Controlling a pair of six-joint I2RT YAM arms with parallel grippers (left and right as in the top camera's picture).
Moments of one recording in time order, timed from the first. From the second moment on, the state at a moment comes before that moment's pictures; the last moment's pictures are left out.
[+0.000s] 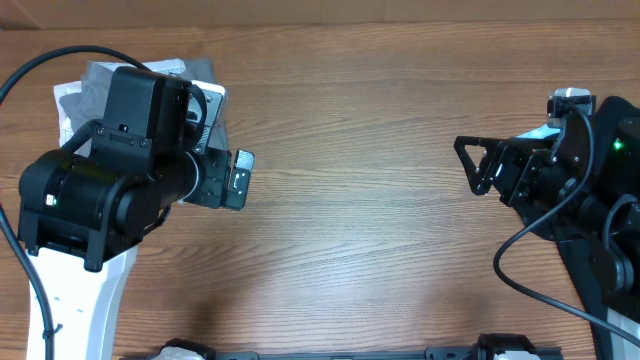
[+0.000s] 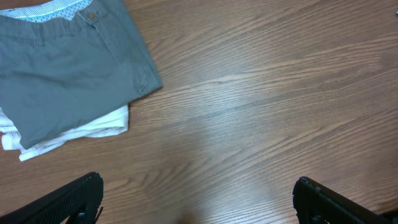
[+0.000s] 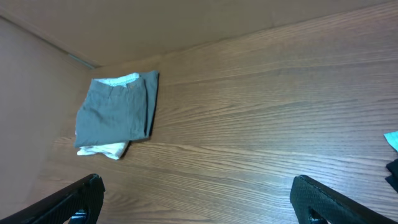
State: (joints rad) left arm -0.29 1.37 1.93 -1.58 -0.02 -0.05; right arm -0.03 1.03 1.46 -1.06 -0.49 0.23
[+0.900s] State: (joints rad) left arm -0.29 1.37 1.93 -1.57 -0.02 -0.05; right arm -0.03 0.93 1.46 -1.16 -0.38 0.16
